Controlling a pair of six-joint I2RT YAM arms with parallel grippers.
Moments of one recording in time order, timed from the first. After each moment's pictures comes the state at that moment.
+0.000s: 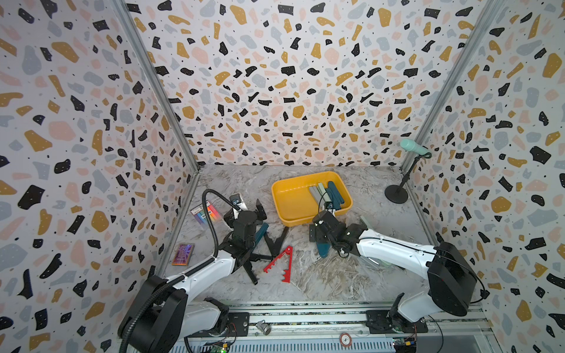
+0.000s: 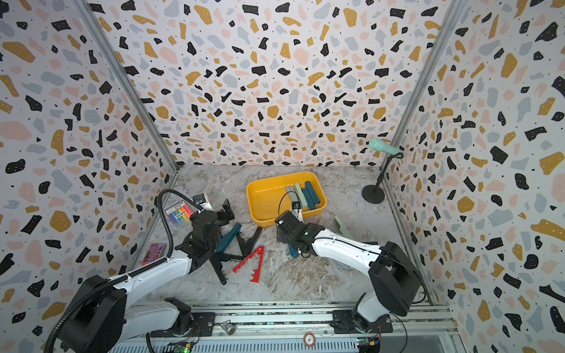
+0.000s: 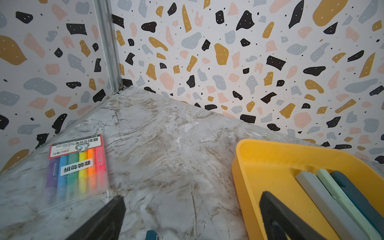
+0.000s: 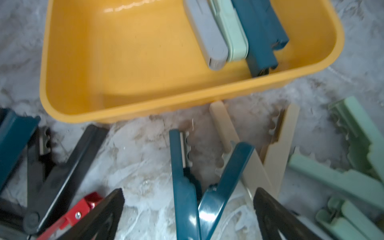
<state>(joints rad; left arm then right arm) -0.47 1.22 0.53 0.41 -0.61 -0.36 0.91 1.51 0.97 -0.45 0.41 0.71</state>
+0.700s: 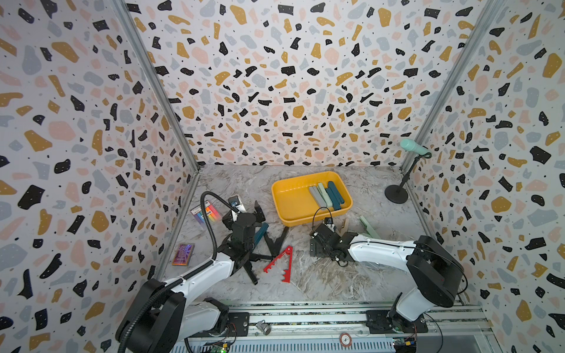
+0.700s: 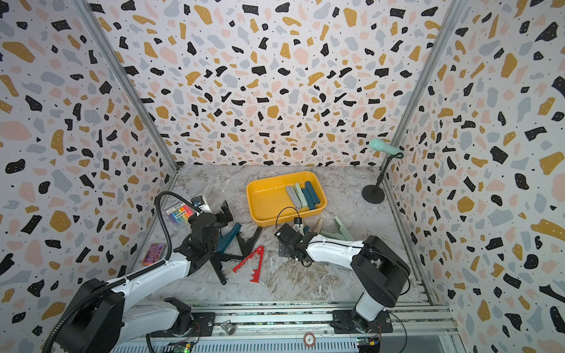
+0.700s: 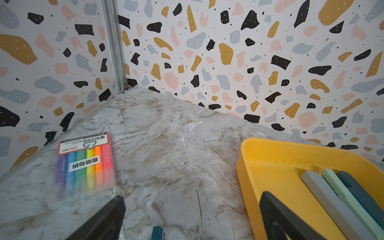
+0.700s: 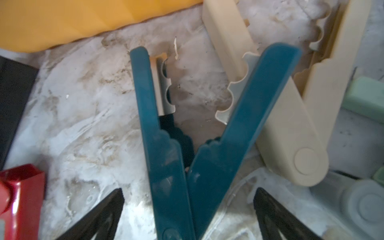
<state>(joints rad) -0.47 1.19 0.50 0.41 -0.63 -0.36 0.88 1.63 0.90 -0.42 0.31 0.79</state>
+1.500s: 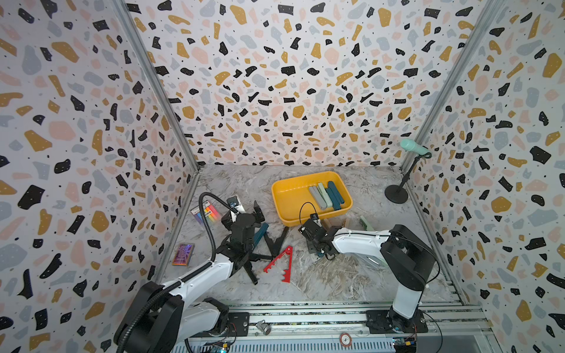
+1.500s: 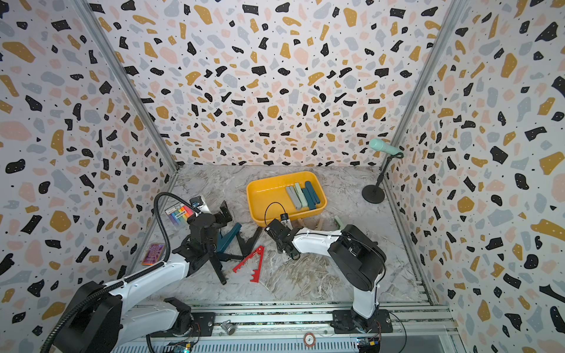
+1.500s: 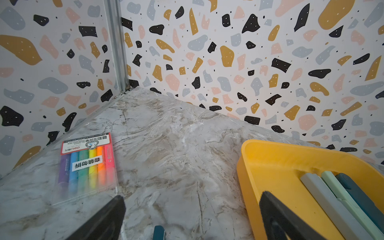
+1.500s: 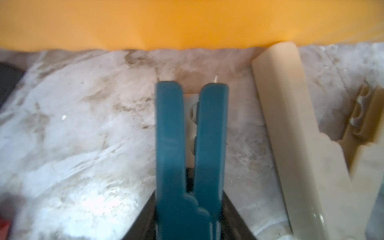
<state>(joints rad) -0.47 1.17 0.49 0.40 -0.64 -0.37 0.90 1.82 1.05 -0.41 0.37 0.57</state>
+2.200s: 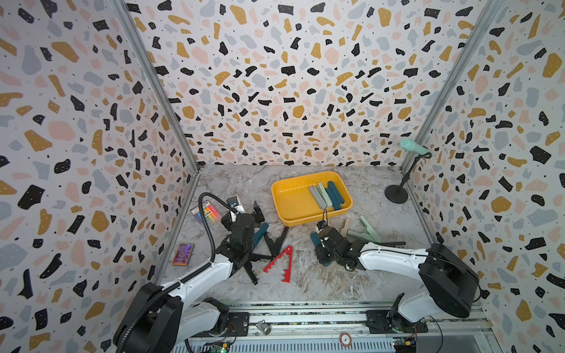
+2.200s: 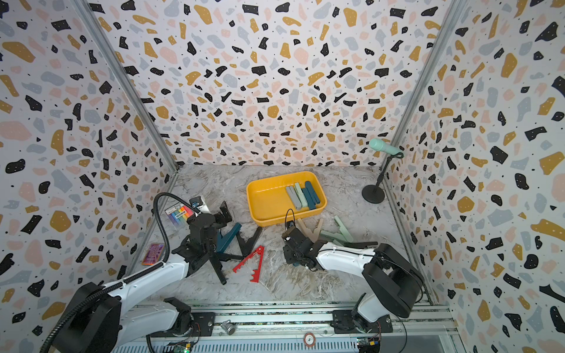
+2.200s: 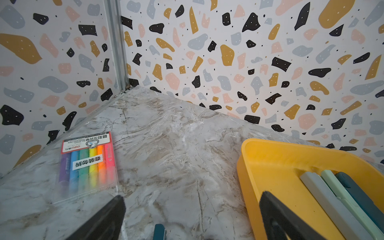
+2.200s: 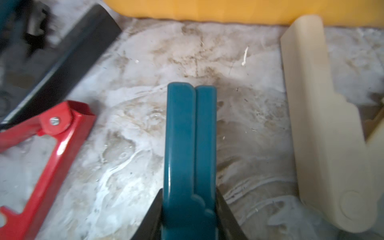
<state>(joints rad) -0.47 1.16 0.50 0.39 -0.63 -0.37 0.88 1.45 0.71 -0.17 0.14 0.42</state>
